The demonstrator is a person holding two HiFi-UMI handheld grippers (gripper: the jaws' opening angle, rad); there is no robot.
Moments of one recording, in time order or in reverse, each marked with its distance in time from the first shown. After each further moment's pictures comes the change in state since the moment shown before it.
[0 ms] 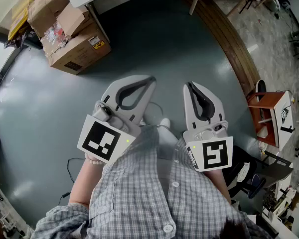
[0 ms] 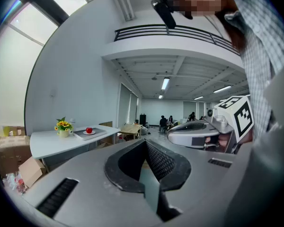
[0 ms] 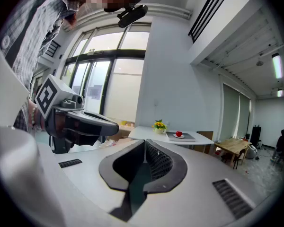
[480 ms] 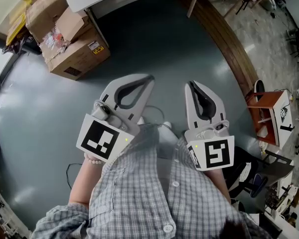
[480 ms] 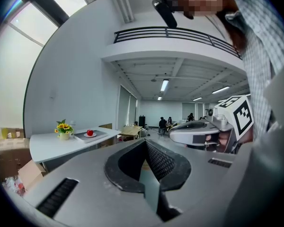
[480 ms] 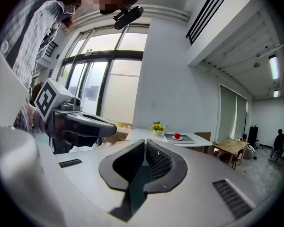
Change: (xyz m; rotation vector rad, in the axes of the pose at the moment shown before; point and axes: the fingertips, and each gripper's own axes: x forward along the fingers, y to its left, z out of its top) left arm -0.005 0.025 0.004 0.009 -0.021 -0.008; right arm 0.017 0.003 0.009 0.012 -0.018 -0.032
